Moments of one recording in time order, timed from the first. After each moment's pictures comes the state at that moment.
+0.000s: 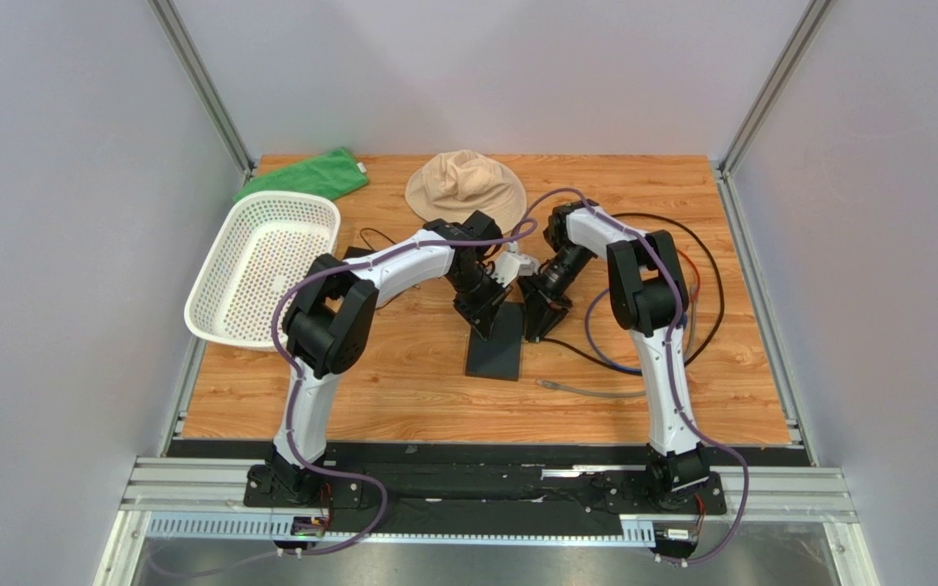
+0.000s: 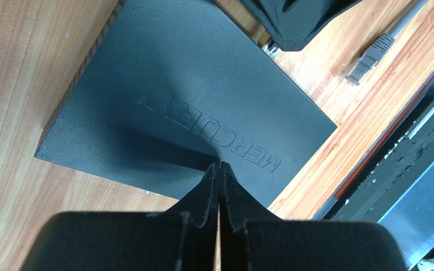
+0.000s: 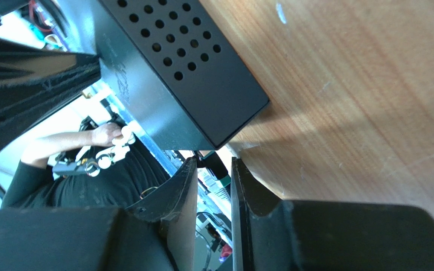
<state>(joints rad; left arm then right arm) -0.68 2.12 1.64 -0.86 0.48 0.19 0.30 2.44 1.87 -1.42 -0.73 -0.36</state>
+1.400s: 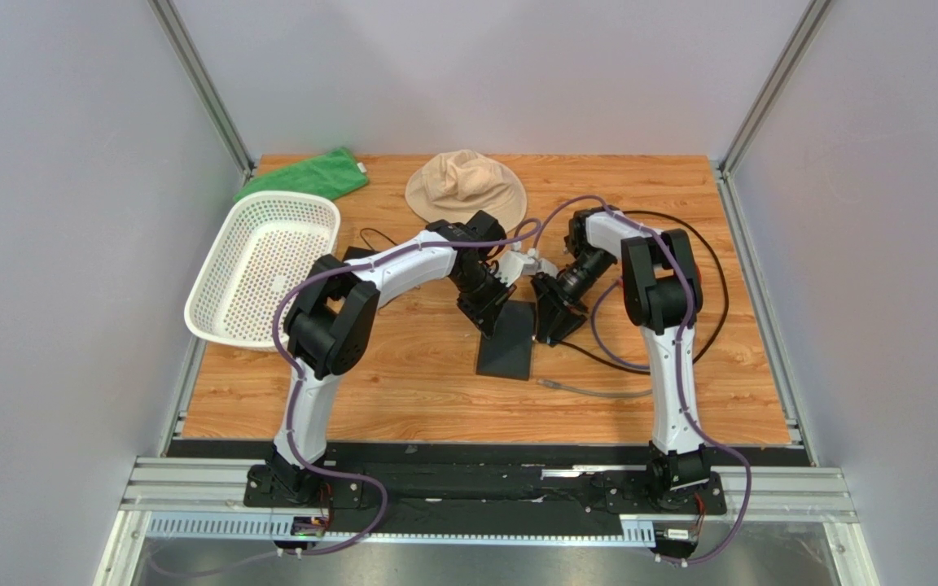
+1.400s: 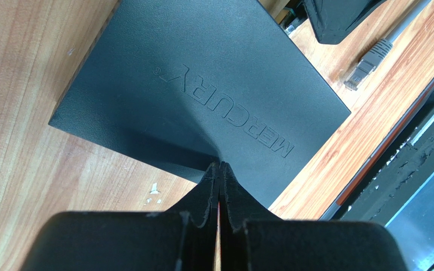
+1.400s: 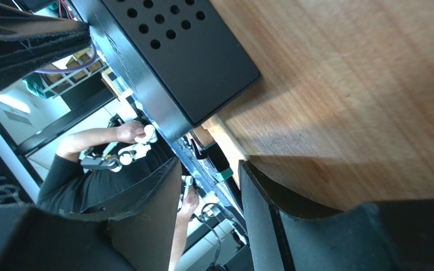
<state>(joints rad) -0.69 2.12 1.64 -0.84 0.47 0.19 0.23 2.42 1.76 -1.43 -0.80 -0.42</state>
